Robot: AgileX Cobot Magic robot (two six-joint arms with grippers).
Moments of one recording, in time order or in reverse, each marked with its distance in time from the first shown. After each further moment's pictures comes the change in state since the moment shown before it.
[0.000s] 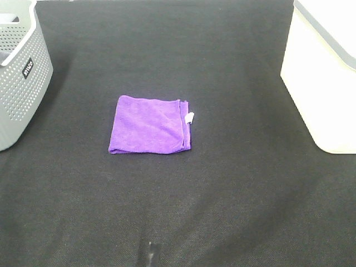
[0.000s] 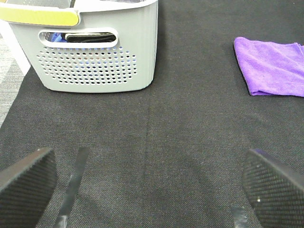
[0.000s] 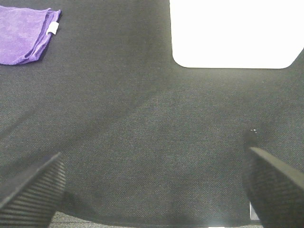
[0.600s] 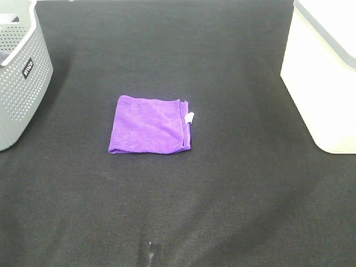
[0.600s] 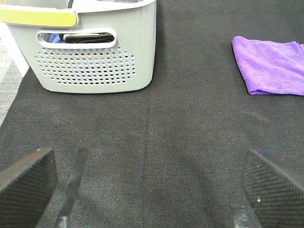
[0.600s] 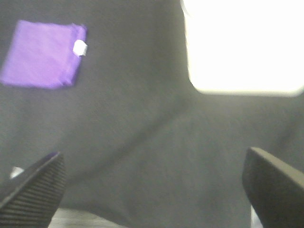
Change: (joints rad) left arm 0.000 0.000 0.000 0.000 0.000 0.000; right arm 0.000 0.709 -0.632 0.088 0.102 0.000
